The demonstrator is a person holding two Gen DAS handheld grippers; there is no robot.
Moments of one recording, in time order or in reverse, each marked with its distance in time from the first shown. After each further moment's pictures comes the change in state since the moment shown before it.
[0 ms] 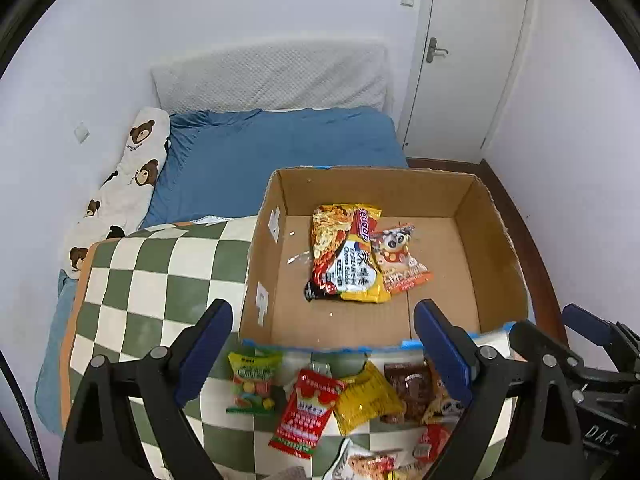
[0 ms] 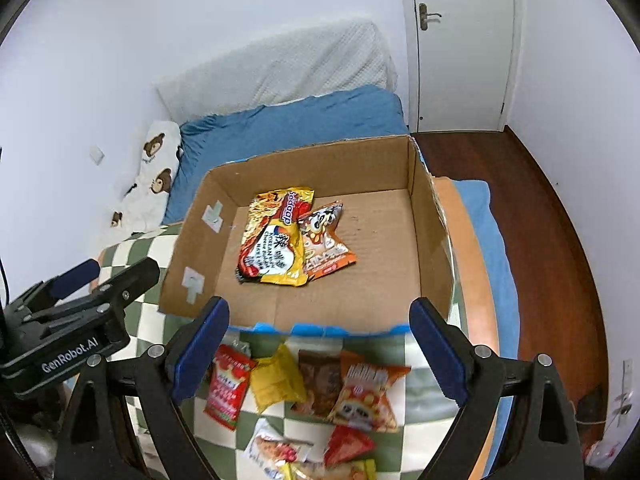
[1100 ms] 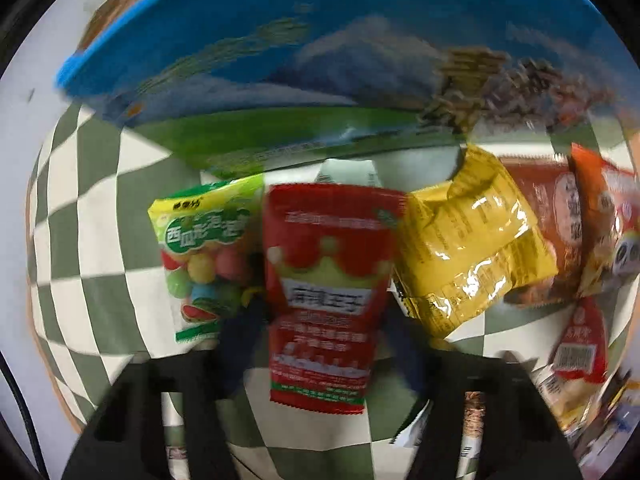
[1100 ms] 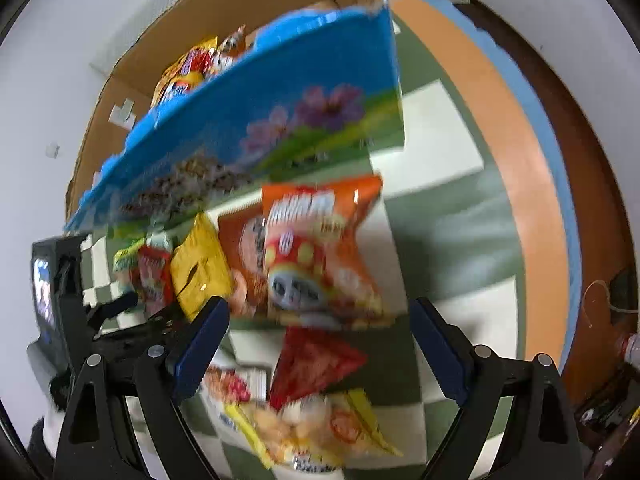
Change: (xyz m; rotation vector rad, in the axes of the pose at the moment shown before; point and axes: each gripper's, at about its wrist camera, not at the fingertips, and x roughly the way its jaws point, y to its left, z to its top) left arm 0.181 0.008 -0.142 0.155 0.504 0.060; right arm 0.116 -0.076 -0.122 0.248 0.340 -0.004
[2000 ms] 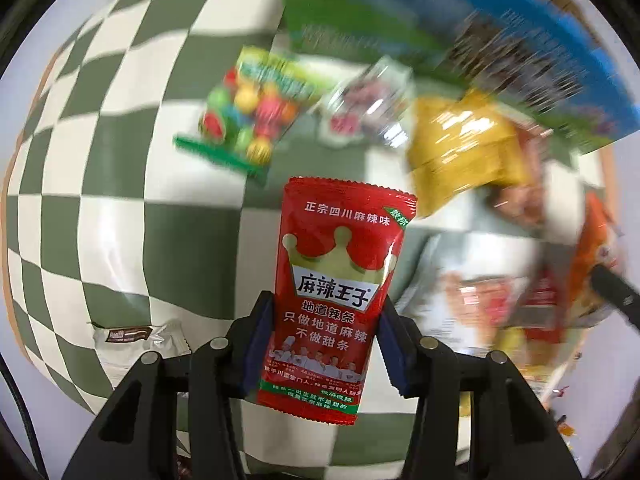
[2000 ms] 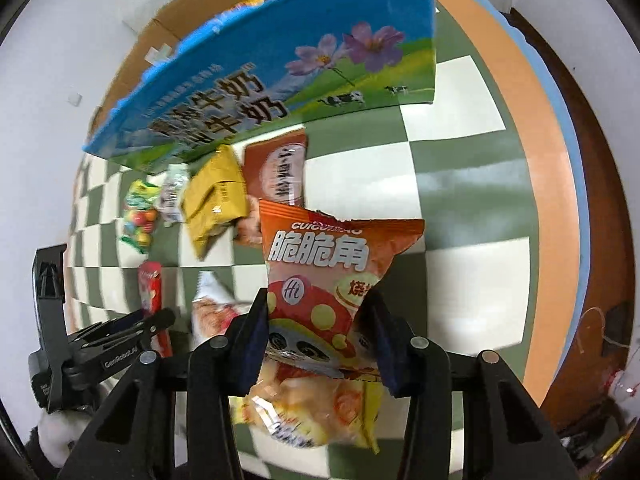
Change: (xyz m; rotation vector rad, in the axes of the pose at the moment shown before) left arm -0.036 0.009 -0.107 -0.224 0.013 -0.152; right arm -0.006 0.011 -0.043 -0.135 0.065 0.058
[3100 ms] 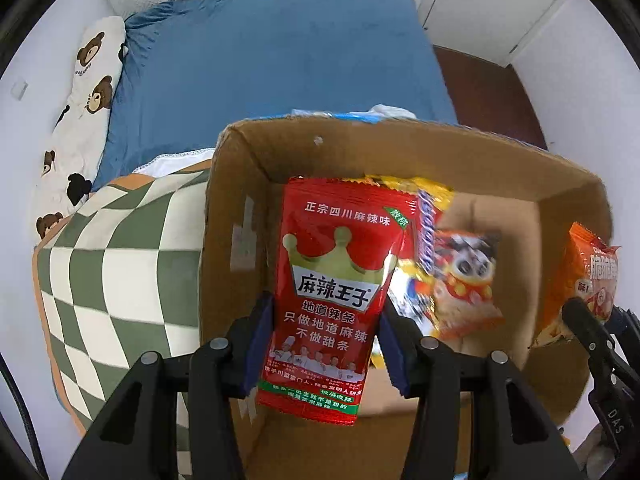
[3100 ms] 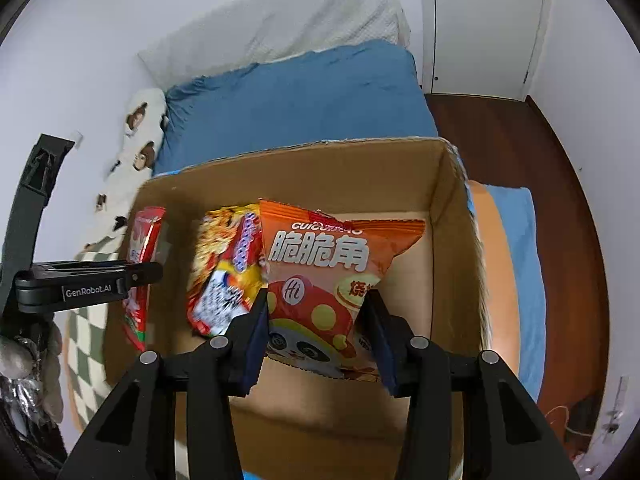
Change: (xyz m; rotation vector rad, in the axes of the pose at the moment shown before) left arm -0.041 -0.033 0.341 0.110 -0.012 0.044; right arm -0.026 0.054 0.271 -0.142 -0.182 -0.088
